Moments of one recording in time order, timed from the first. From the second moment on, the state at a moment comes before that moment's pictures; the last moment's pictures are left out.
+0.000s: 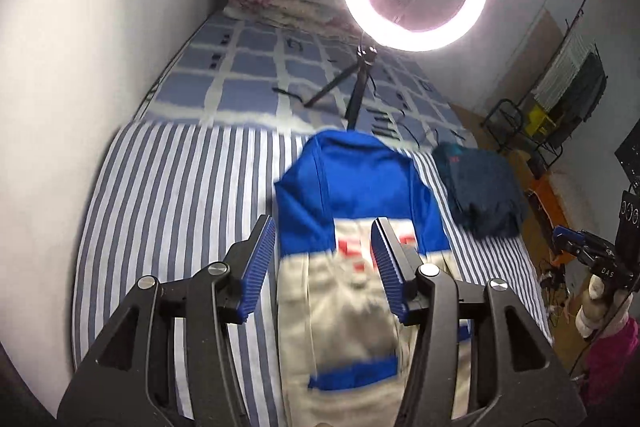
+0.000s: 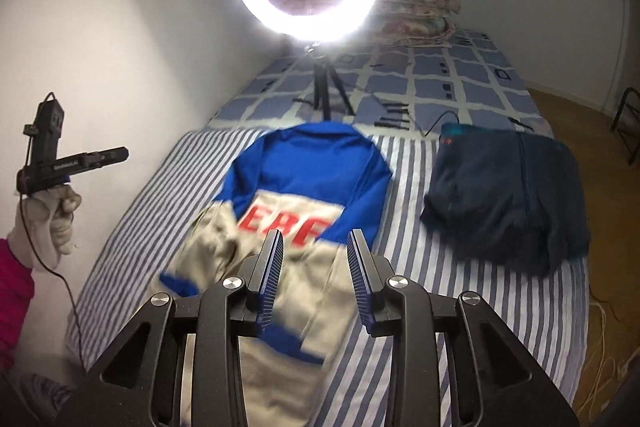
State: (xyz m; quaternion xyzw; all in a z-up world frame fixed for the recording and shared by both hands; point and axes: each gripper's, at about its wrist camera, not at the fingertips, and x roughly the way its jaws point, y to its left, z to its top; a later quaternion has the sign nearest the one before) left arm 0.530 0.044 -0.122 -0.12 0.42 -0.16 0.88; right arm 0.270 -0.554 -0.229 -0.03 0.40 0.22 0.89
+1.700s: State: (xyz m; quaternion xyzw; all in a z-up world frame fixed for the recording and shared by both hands) left arm 0.638 -0.055 -0.200 -0.07 0.43 -0.20 0.88; right arm 0.413 -0.499 -0.296 -0.04 0.37 0.22 0.90
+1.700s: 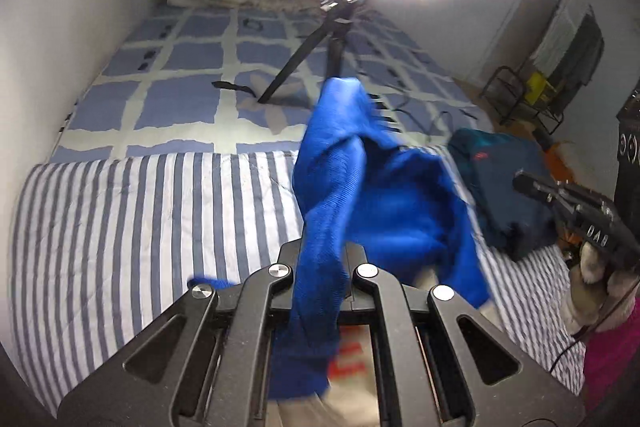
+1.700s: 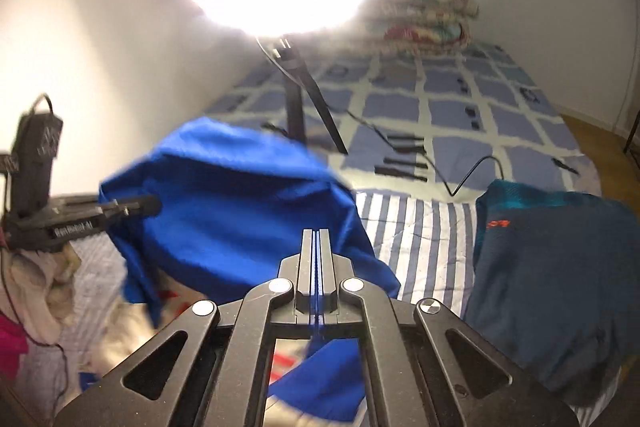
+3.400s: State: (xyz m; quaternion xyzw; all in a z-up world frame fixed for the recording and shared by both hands) left arm 0.592 -0.054 -0.165 -0.06 0.40 -0.20 0.89; right arm 0.371 -0.513 -0.281 -0.01 0.38 0.25 0.89
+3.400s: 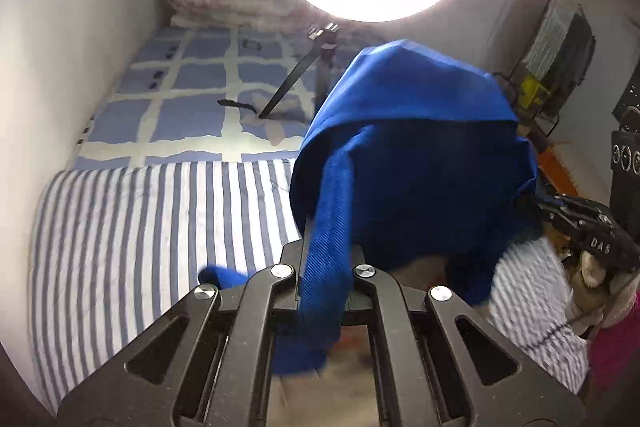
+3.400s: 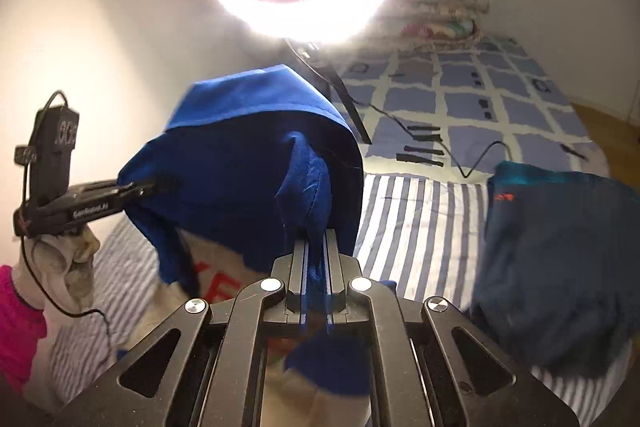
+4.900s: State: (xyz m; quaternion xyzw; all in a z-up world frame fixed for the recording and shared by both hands) left arm 0.201 -0.038 -0.230 0.24 0.36 -0.12 0.89; right arm -0.019 -0.582 -0.258 -0.10 0.36 0.24 0.89
